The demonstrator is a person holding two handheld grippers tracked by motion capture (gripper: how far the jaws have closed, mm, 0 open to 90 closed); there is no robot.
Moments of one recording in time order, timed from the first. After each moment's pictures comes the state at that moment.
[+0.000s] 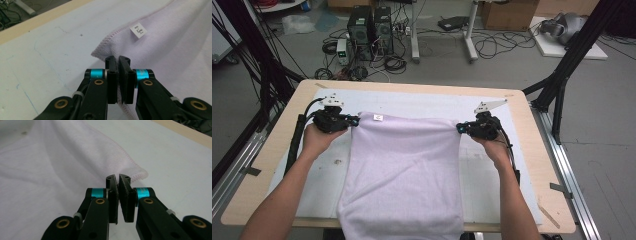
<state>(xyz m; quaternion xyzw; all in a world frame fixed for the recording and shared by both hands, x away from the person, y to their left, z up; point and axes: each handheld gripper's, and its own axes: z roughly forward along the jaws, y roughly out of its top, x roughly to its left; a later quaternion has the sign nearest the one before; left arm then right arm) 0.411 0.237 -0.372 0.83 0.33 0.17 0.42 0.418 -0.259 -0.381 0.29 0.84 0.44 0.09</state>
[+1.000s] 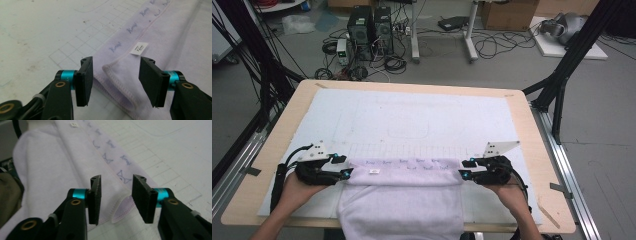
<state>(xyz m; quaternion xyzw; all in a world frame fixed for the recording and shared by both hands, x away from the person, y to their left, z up) 0.292 0.246 -0.412 0.84 0.29 0.13 0.43 0.302 -0.268 -0.401 0.24 0.86 0.45 0.05</state>
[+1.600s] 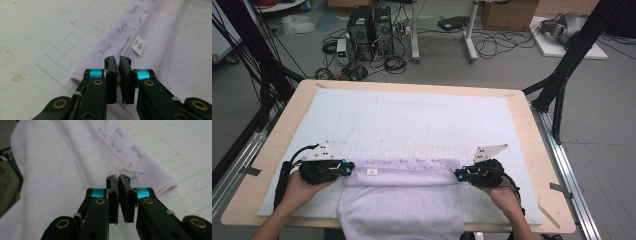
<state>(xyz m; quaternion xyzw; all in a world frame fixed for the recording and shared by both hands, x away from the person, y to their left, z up) 0.286 0.246 -0.404 0.85 0.26 0.12 0.43 0.298 -0.253 -0.413 0.22 0.87 0.43 0.04</state>
